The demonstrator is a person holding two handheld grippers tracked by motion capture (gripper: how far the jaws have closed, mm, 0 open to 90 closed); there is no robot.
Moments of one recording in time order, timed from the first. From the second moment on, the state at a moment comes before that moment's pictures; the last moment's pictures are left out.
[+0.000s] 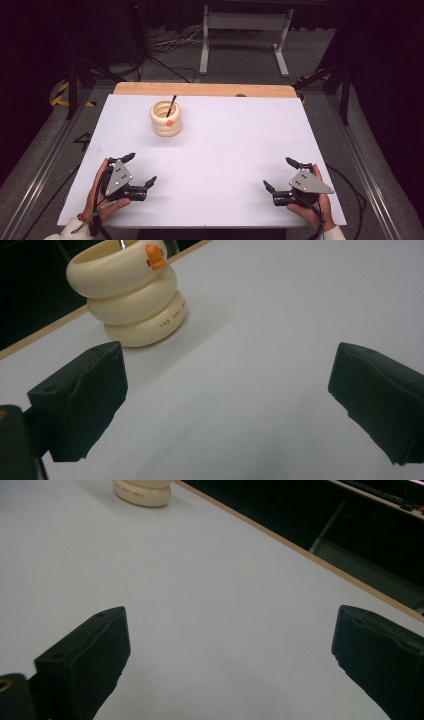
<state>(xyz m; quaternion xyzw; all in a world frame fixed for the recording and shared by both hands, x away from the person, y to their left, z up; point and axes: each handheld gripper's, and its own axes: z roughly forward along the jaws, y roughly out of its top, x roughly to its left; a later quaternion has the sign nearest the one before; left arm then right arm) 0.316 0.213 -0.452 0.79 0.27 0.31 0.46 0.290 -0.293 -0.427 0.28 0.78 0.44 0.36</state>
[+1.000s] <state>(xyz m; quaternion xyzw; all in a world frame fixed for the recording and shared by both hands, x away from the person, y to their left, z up) 0.309 0.213 -0.452 0.79 0.26 0.31 0.47 0.289 -0.288 -0.427 0.27 0.78 0.43 0.36</state>
